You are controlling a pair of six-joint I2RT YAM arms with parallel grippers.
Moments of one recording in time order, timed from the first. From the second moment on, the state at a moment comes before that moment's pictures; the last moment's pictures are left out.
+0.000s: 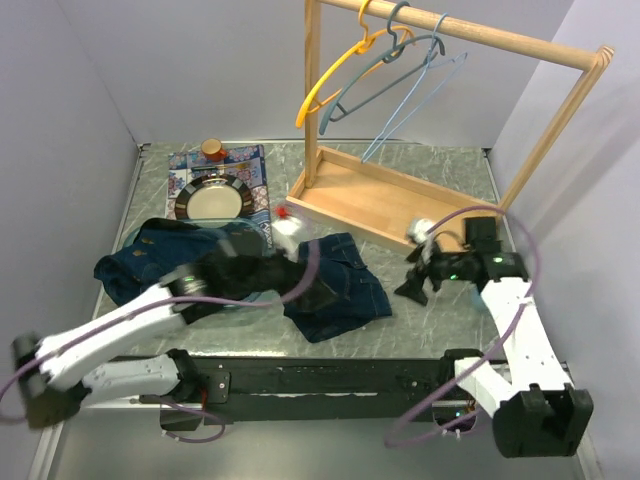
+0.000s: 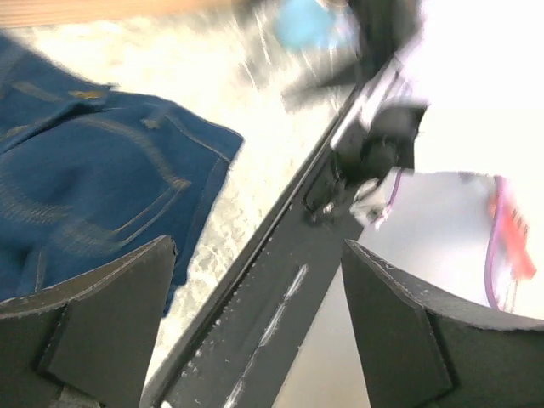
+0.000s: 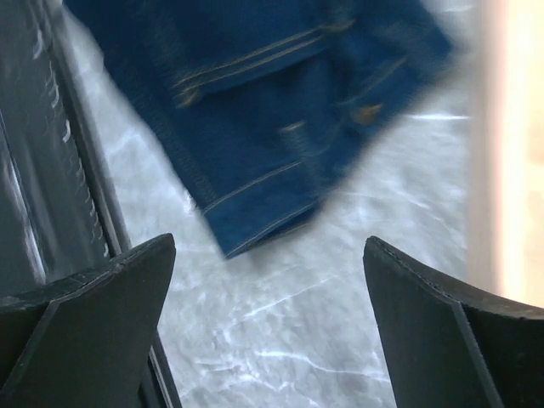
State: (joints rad) left arm -0.94 0.98 0.94 -0.33 0.23 -0.51; right arm 0.03 0.96 0.82 -0.90 -0.88 -0.88
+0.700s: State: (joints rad) left arm -1.38 1.90 1.26 -0.11 -0.42 0.11; right arm -0.26 0.89 0.81 -0.77 -1.02 -0.51
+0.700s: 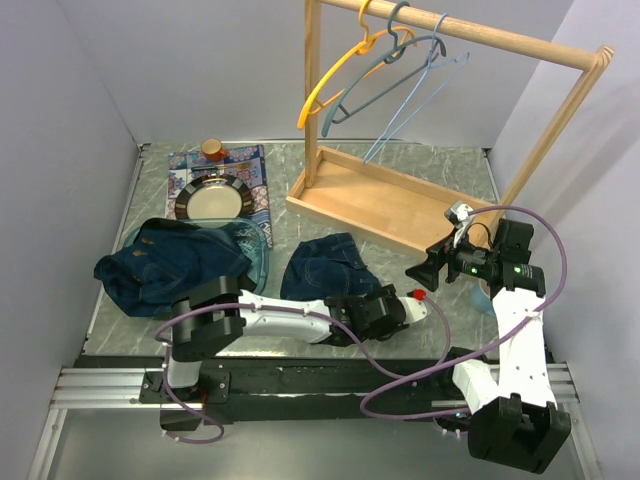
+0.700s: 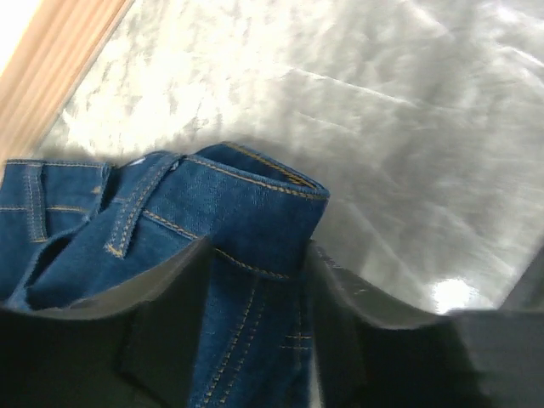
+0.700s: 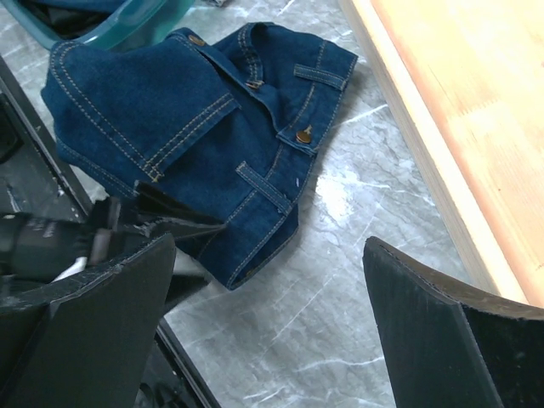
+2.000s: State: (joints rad) left arm -0.86 0.72 0.79 -0.46 -0.13 -0.61; right arm 0.40 1.24 0.82 -0.50 -0.76 -0.81
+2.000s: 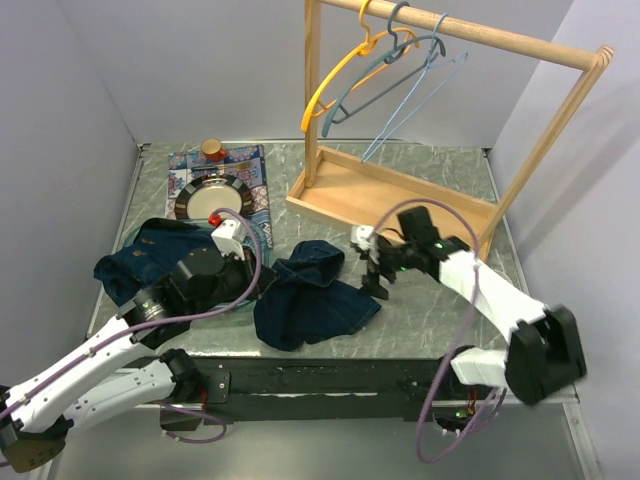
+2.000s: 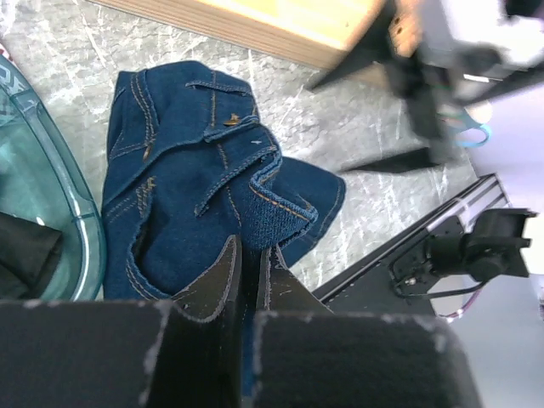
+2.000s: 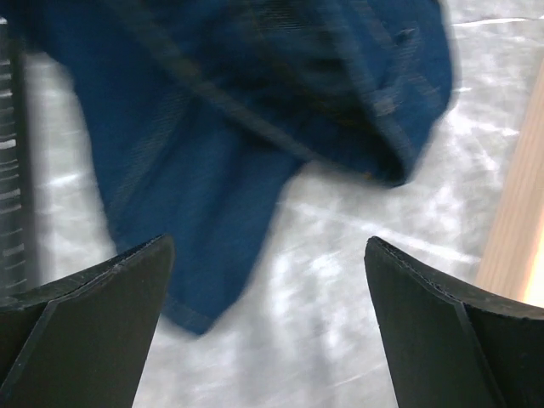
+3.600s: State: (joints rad) left arm -0.86 0.74 1.36 -0.30 0.31 -0.36; right arm 0.17 0.75 1.75 -1.05 -0.78 -0.67
